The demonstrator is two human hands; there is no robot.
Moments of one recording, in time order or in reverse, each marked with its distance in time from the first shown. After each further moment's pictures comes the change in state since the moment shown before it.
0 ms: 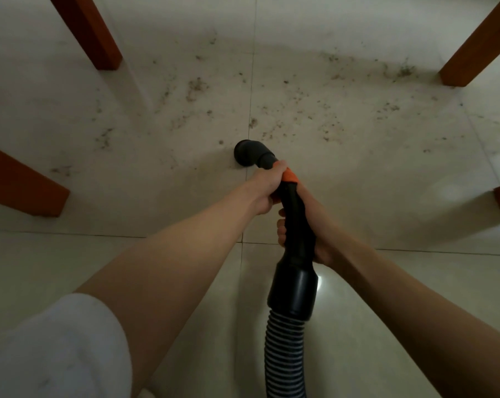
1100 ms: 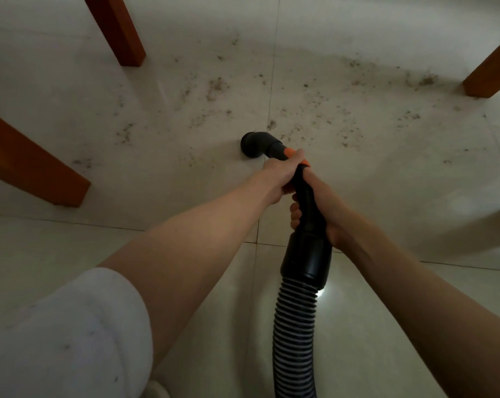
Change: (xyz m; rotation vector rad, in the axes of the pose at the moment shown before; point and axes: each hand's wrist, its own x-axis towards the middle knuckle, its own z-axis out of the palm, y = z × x) left_hand 0.002 0.019 -0.010 0.009 0.034 0.078; right_hand 0.011 -0.024 0.023 -0.075 0.059 0.026
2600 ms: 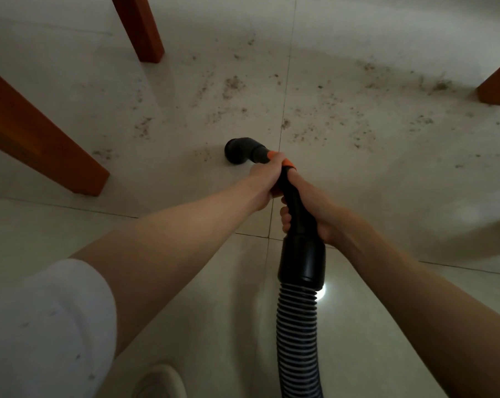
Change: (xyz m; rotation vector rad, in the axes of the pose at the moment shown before) left_hand -0.013 -0.009 -0.046 -0.109 0.068 0.010; right_hand -0.009 0.010 0.034 -0.187 -0.085 0.003
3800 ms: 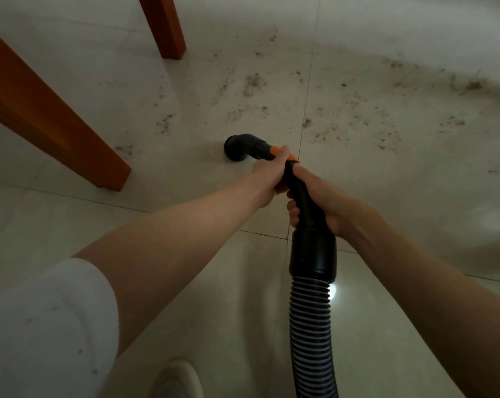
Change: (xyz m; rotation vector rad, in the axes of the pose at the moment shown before) left_hand 0.000 0.011 -0.031 0.008 0.037 0.064; right_hand 0.013 -0.013 0.020 -0.074 -0.055 0.042
